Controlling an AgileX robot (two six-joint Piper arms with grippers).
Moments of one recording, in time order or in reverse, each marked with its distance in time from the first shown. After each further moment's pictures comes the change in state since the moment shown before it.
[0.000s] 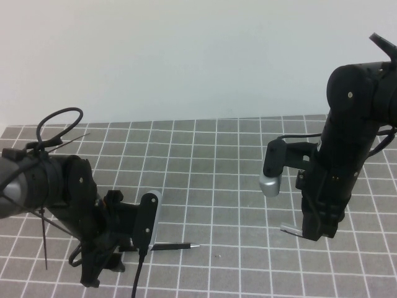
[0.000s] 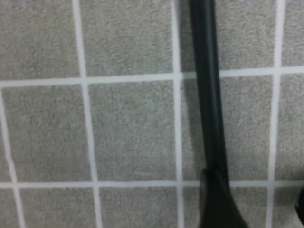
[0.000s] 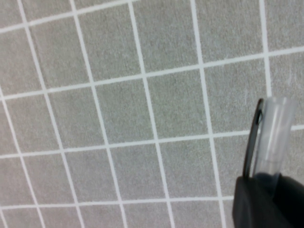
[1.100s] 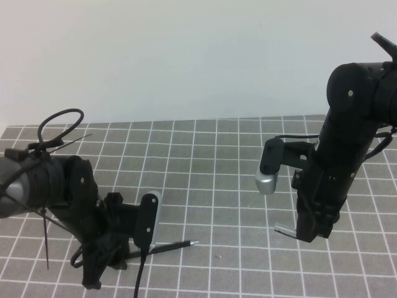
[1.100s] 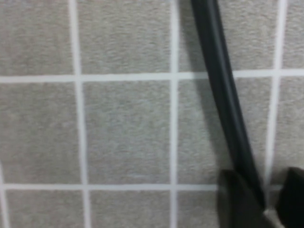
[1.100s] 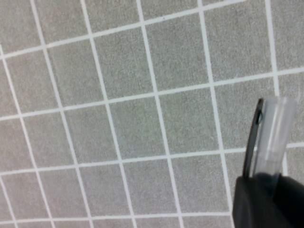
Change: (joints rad) right arm 0.000 -0.001 0.000 0.051 0.000 0.000; left arm 0.000 0.011 0.002 -0.011 0.013 -0.022
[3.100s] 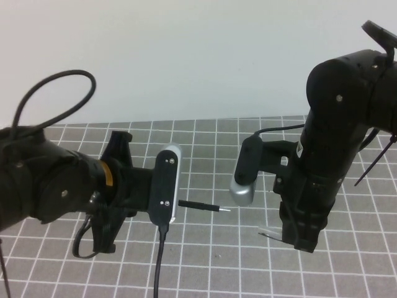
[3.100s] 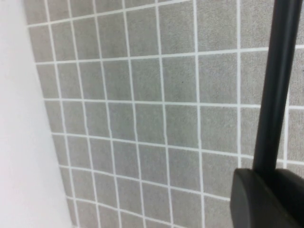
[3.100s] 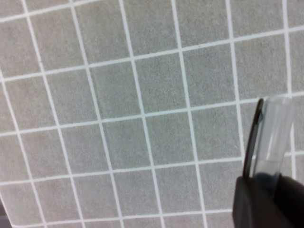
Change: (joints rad) right arm 0.169 -0.128 0.002 -0.099 0.006 0.184; left arm -0.214 -0.381 0.004 0.351 -0.094 -0.389
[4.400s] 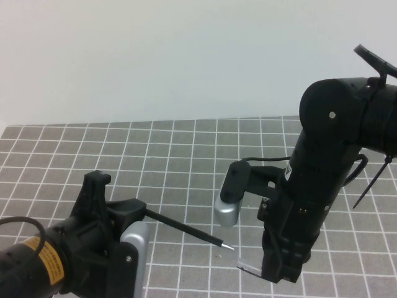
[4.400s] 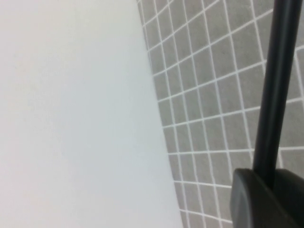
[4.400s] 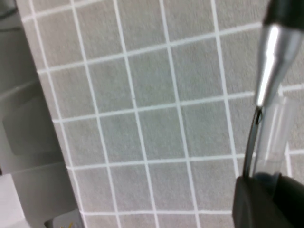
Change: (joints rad) right arm 0.033 -0.003 0.083 0.204 0.000 -0.022; left arm 0.000 -0.313 0.506 0.221 -0.714 0.012
